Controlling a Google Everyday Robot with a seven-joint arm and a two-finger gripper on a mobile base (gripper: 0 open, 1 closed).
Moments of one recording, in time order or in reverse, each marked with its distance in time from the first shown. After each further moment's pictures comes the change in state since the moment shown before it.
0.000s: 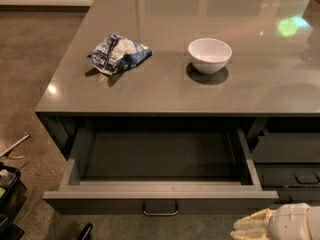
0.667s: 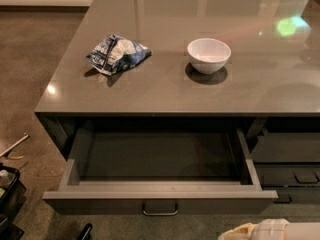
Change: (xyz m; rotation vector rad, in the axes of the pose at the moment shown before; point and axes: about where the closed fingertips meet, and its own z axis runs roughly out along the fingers) arm 0.018 0.015 0.047 -0.024 -0.039 0.014
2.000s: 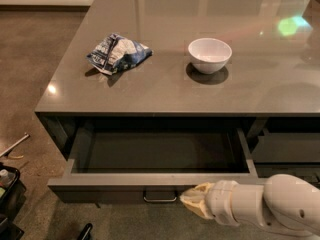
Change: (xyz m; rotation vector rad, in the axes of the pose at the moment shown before) arm -0.092 -0.058 0.087 0.075 -0.180 -0.167
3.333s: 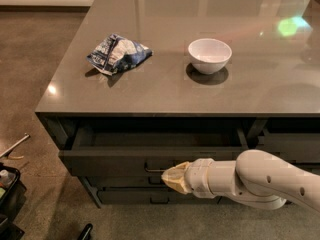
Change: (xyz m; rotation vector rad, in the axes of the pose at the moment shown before) arm -0.056 -0.025 0.057 -0.063 -0.089 -0.017
